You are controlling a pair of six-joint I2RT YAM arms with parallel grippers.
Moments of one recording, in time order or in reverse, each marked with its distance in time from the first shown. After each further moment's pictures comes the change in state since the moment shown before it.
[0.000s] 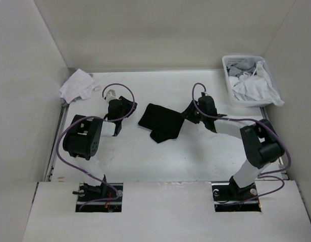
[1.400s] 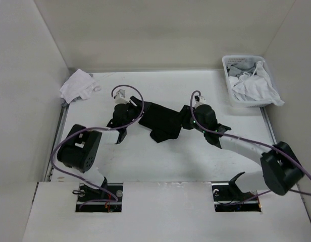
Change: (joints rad) left arm -0.154 -0.163 -0.088 0.087 0.029 -0.013; right arm 0.230 -0.287 -0.142 0.028 0.047 0.002
